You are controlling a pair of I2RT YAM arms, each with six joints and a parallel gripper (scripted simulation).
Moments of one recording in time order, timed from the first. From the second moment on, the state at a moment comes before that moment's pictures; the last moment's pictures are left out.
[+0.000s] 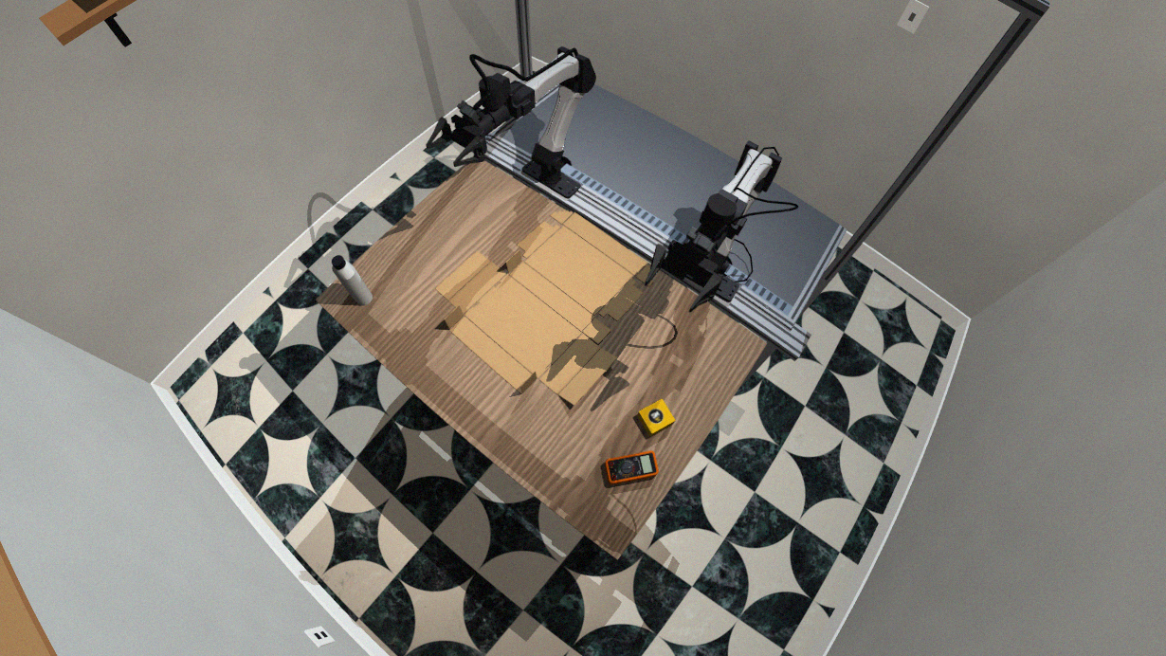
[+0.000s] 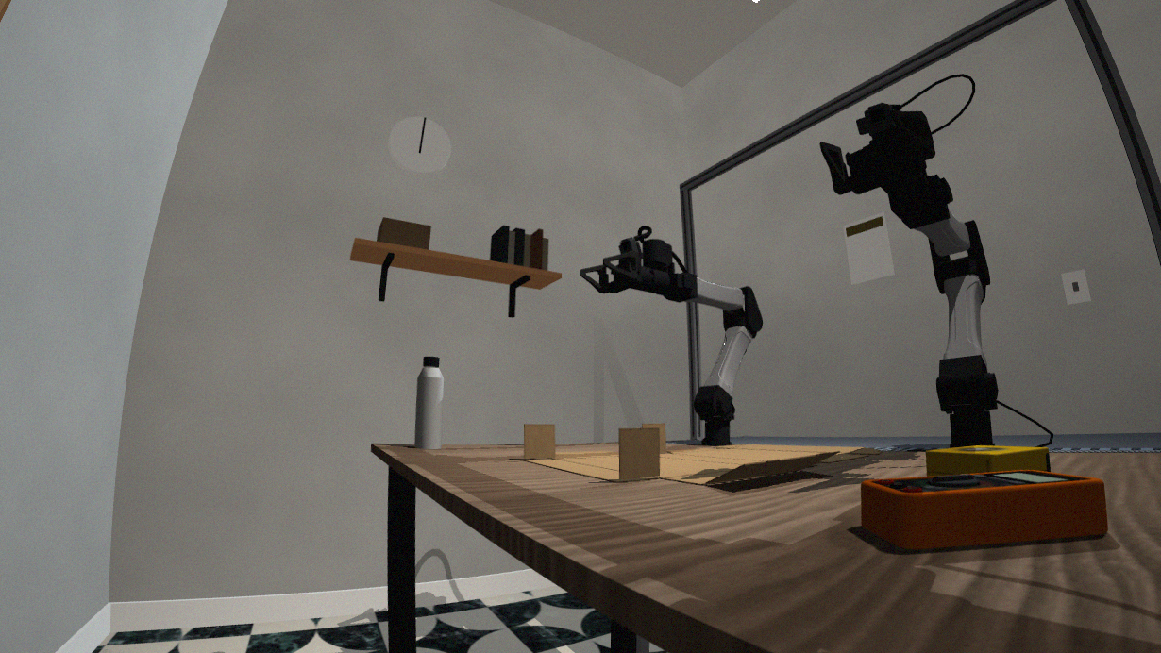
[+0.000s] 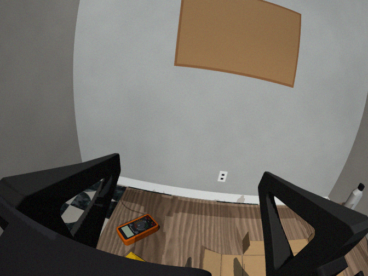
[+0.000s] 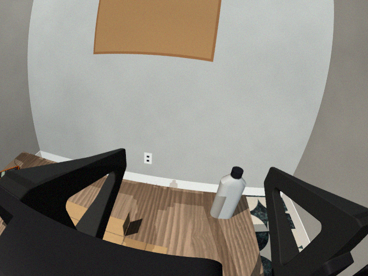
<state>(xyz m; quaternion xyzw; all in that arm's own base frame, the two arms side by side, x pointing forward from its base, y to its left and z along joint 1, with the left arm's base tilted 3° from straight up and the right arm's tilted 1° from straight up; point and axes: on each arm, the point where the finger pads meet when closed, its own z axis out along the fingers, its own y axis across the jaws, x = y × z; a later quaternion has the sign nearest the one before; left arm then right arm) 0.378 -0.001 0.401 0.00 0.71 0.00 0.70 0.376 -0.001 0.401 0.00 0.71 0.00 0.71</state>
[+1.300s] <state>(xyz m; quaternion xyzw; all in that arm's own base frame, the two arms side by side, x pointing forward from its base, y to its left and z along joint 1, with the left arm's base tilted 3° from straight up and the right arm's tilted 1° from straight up) 0.374 -0.061 0.282 0.03 0.89 -0.04 0.46 0.372 0.078 0.288 -0.01 0.89 0.03 0.46</state>
